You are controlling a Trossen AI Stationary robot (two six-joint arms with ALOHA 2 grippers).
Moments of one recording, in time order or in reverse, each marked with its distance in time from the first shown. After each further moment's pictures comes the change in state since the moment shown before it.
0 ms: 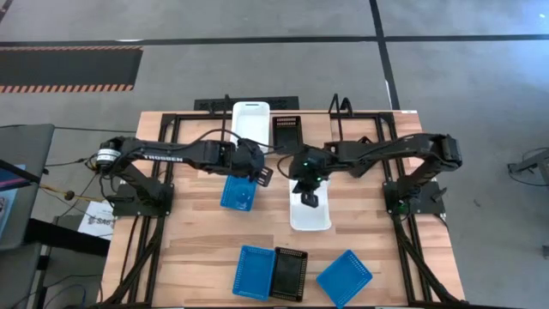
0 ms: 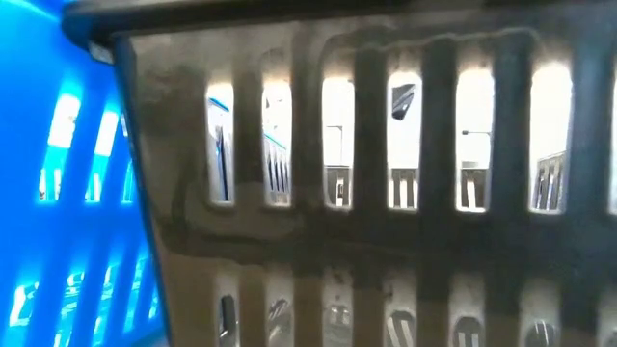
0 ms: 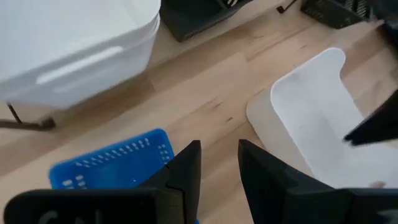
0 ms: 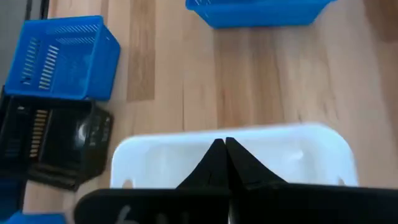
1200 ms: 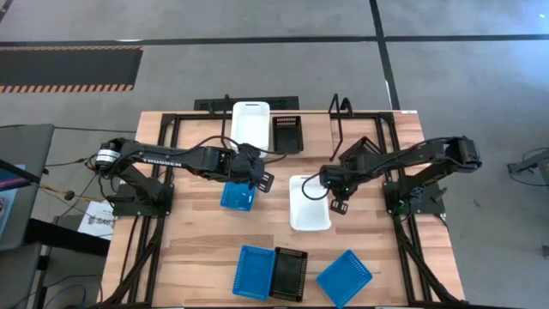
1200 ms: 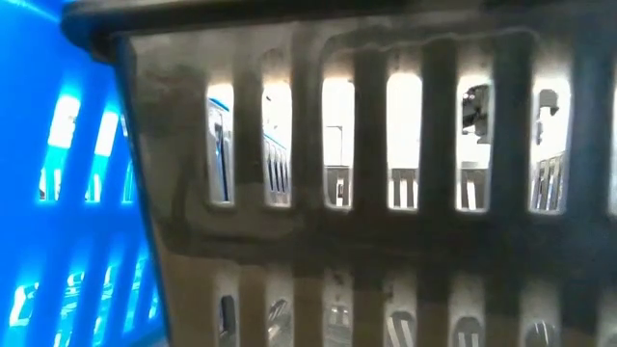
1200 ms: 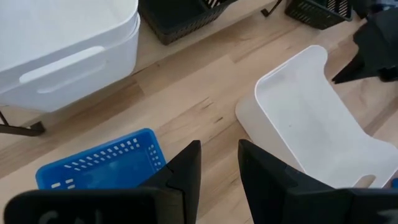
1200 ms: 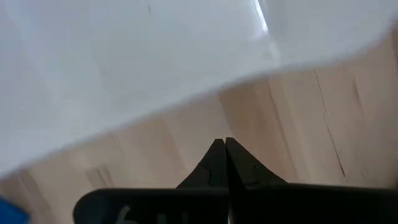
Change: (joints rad) left arm -0.058 0.000 0.000 0.022 -0.060 -0.001; right arm 0.058 -0.150 -0.379 -0.179 0.194 0.240
